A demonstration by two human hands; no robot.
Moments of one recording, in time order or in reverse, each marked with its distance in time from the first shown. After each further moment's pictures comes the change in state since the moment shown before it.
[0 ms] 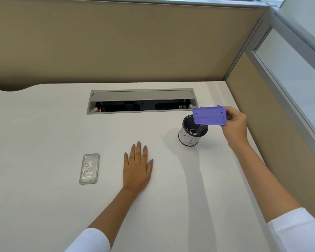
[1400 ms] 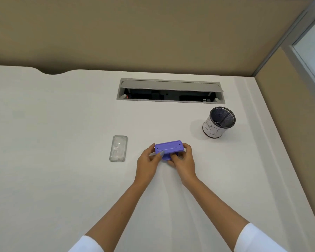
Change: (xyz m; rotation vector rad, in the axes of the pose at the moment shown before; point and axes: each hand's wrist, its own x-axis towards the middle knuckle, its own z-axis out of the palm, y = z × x) left_hand -0.048 -0.014 -0.068 -1.106 -0.026 -0.434; right_hand -0.179 0.033 0.159 0.223 -0.232 0.545
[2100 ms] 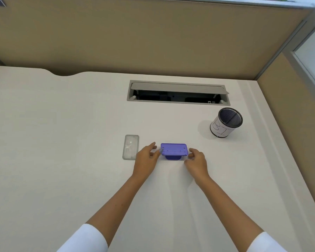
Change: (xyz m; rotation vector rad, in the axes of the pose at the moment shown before) left_hand 0.008 -0.007 -0.051 0.207 -0.007 0.023; right_hand -0.008 -0.003 0.002 -0.569 0.082 0.031
